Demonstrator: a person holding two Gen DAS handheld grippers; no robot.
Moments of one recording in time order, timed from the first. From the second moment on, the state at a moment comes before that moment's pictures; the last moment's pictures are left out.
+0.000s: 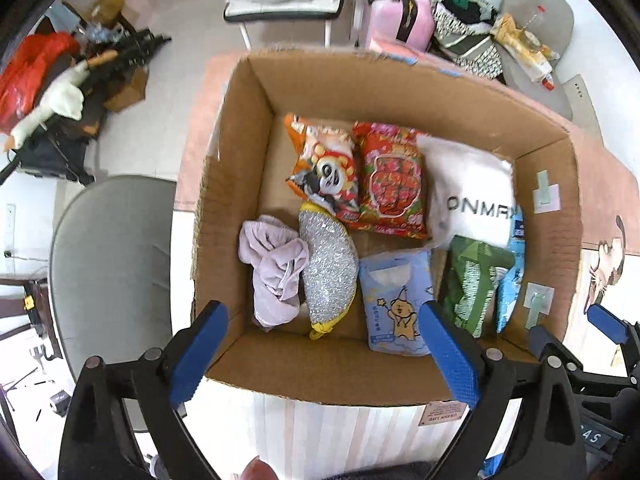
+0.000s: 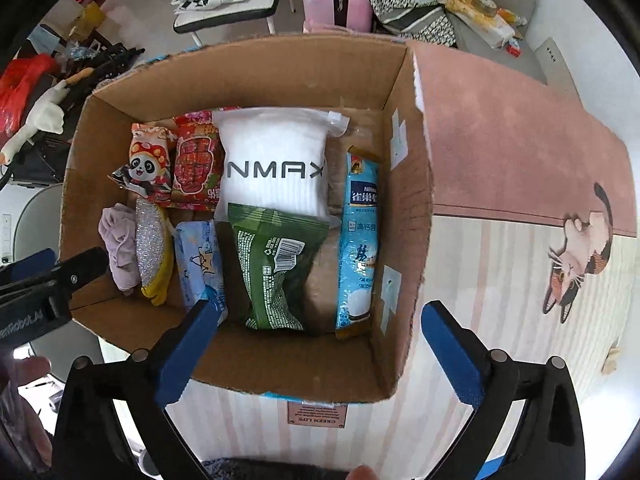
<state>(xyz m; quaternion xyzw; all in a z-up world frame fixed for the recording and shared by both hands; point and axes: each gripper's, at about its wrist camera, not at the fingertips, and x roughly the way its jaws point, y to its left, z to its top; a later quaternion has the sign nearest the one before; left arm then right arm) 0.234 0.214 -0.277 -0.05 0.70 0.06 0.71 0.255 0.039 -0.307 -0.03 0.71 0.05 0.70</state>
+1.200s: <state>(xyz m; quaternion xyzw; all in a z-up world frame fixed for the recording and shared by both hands) 0.122 0.173 -0.069 -0.03 0.51 0.06 0.86 0.139 0.003 -0.081 -0.02 0.55 0.06 0.83</state>
